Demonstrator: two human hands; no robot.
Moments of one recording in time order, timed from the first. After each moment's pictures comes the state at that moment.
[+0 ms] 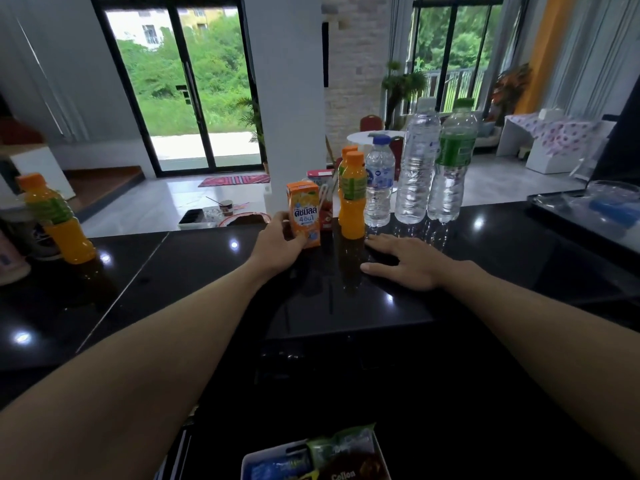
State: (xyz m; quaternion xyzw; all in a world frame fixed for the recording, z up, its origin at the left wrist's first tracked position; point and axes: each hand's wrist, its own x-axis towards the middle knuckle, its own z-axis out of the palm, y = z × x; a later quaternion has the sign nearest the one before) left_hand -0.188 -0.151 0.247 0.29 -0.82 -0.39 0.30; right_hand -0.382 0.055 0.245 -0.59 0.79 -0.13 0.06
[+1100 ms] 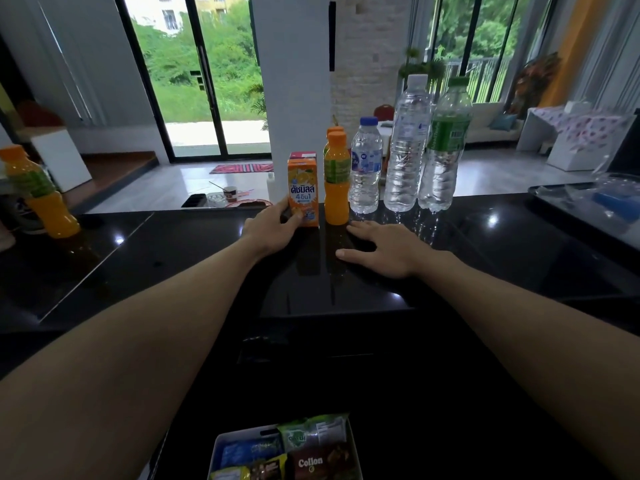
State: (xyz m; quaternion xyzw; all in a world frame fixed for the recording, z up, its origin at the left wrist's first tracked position) left_hand -0.217 -0.138 0.248 0.35 -0.89 -0.22 0.20; right_hand -0.384 0.052 0.246 -0.60 0.79 -0.11 0.03
